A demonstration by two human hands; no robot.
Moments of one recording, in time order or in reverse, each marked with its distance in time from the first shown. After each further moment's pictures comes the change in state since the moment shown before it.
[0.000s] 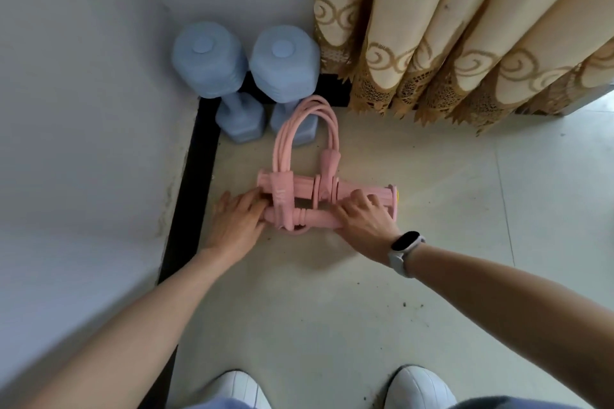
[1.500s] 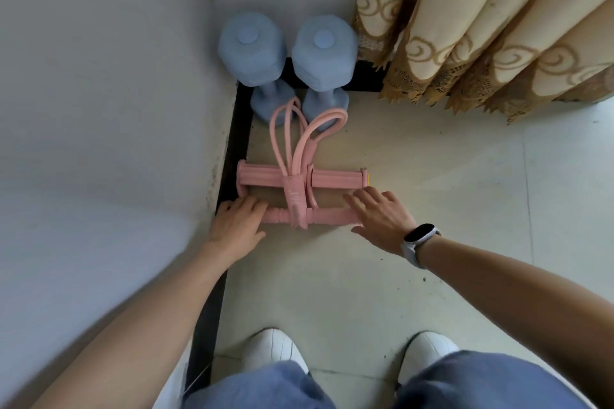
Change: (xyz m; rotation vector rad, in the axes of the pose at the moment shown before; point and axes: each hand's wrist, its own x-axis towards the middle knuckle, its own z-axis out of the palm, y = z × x) left_hand -0.053 -0.036 -0.031 0.118 -0.290 -0.058; right_hand -0.005 -0.031 -0.018 0.141 -0.106 -0.009
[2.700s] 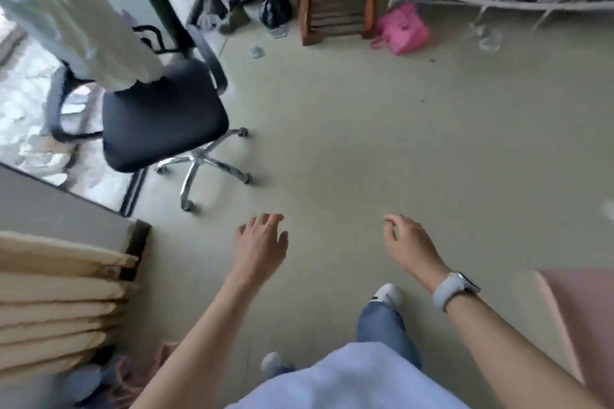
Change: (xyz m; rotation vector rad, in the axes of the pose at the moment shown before) left_hand -0.672 0.485 -0.371 0.346 0.076 1.196; right_hand -0.849 -0.346 -0.390 1.069 0.814 2.125
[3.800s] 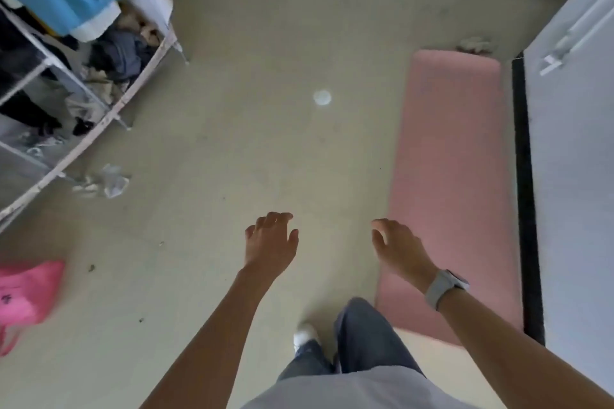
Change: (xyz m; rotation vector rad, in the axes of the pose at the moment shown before) left_hand 0.337 1.056 0.170 0.444 -0.448 1.186; right_hand 0.284 0.590 -0.574 0.339 0.473 0.961
